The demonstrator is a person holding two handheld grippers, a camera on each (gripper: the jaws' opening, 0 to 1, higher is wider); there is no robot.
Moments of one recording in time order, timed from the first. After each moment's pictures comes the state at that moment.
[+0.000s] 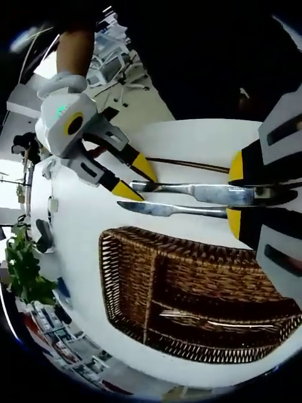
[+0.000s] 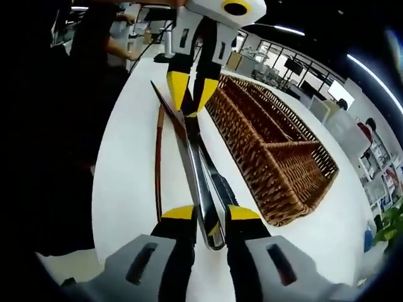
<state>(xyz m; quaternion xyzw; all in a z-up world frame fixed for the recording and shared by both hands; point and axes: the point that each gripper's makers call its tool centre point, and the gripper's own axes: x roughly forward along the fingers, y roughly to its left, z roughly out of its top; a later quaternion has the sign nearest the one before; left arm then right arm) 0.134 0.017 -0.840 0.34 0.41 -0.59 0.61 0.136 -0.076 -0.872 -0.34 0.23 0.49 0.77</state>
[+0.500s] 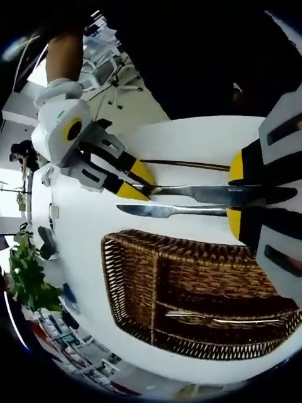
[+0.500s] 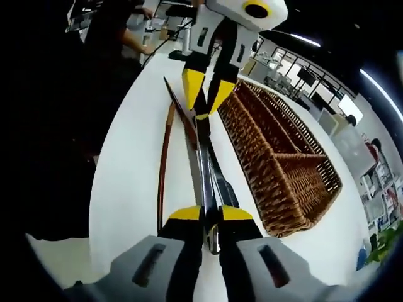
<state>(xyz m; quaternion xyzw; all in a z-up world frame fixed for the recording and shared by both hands) 0.140 0.021 -0.850 0.39 0.38 -0.59 0.60 0.139 -0.072 -0.871 -0.36 0.20 0.51 0.76</state>
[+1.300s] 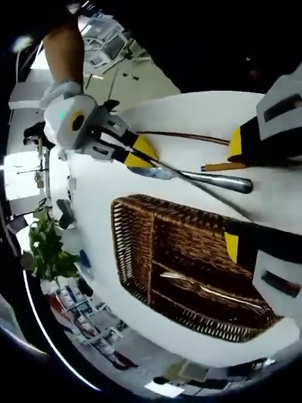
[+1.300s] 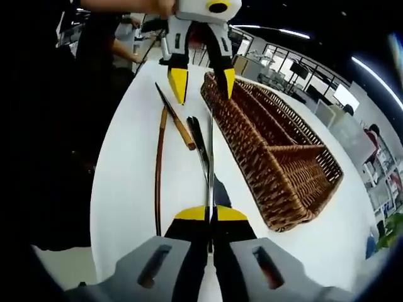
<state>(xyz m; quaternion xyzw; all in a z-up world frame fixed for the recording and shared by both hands) 0.167 0.049 -0.822 0.30 0.31 -0.52 0.74 0.141 -0.077 -0.871 -0.35 0.22 0.50 0.76</state>
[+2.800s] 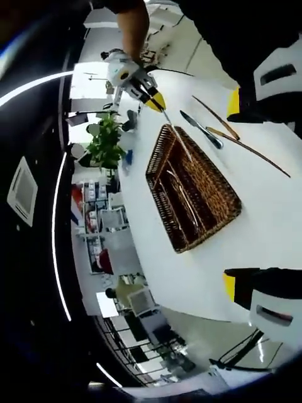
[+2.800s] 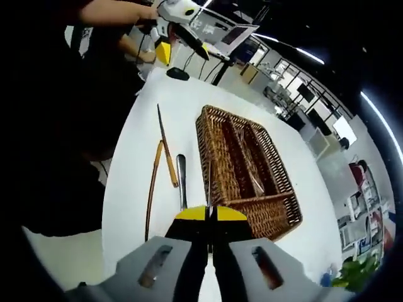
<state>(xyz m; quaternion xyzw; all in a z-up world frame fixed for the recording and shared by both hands) 0.131 0.205 -0.728 0.12 0.22 -0.31 0.92 0.145 -0.050 -0.757 -0.44 0.14 0.50 0.74</state>
